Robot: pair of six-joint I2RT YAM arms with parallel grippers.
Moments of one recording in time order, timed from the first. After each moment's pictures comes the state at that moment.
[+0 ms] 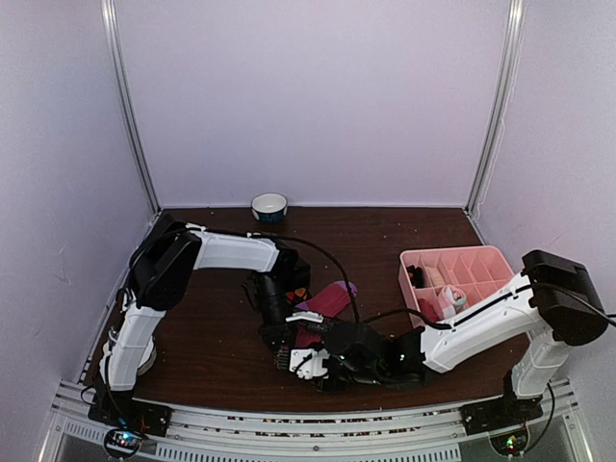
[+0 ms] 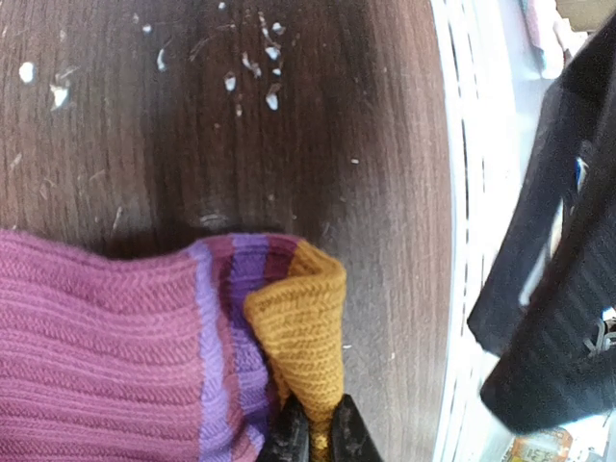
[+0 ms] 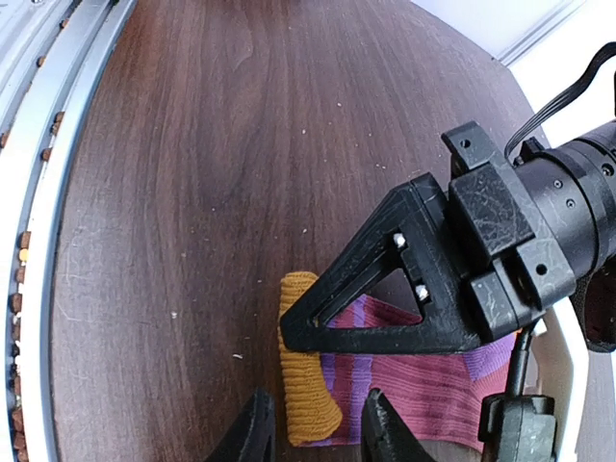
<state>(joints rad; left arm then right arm) -0.85 2.35 1.74 -1.34 0.69 0.88 1.33 1.73 0.80 0.30 0.22 -0.42</state>
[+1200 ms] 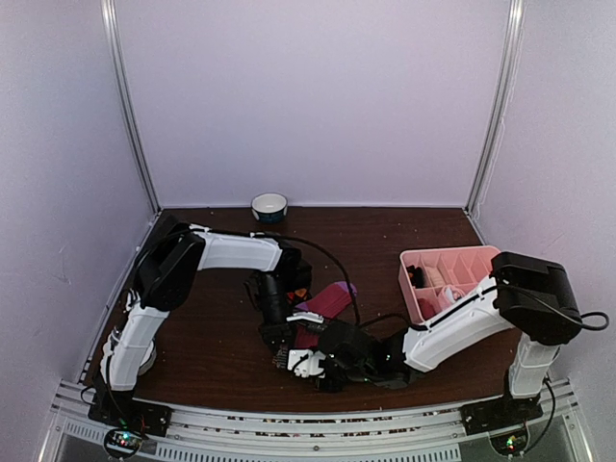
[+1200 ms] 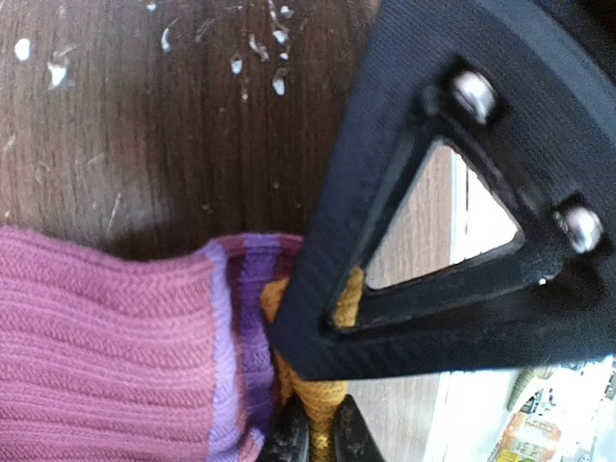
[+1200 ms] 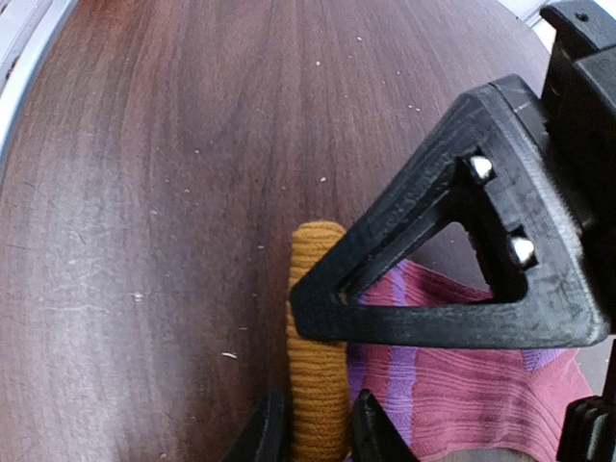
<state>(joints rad) -0.85 2.38 1.79 -1.40 0.67 0.88 1.28 1.87 0.82 0.35 0.16 -0.39</state>
